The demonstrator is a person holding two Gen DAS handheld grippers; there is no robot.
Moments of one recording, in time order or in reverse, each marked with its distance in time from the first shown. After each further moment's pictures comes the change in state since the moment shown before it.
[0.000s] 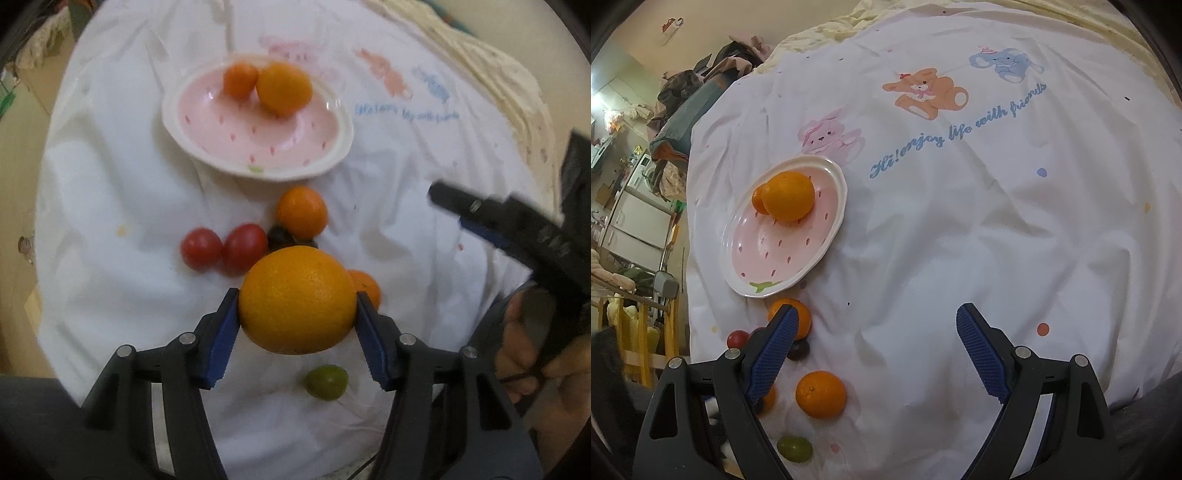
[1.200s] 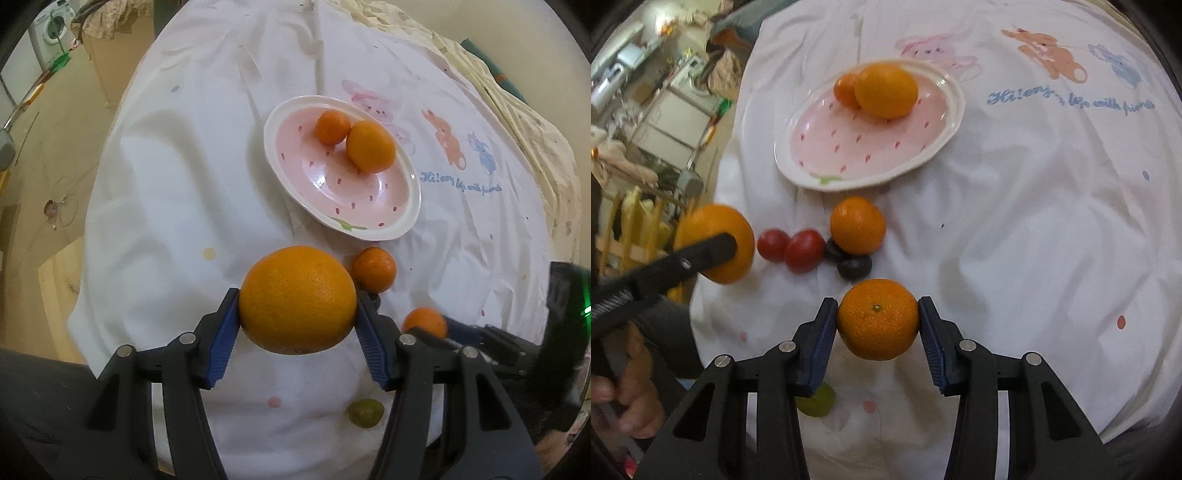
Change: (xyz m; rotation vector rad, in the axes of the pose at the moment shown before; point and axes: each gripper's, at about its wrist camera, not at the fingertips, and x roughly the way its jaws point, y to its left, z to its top) left arm -0.018 0.054 0.013 -0.196 -0.101 0.088; right arm 0.031 0.052 -0.036 -0.273 0.222 0.111
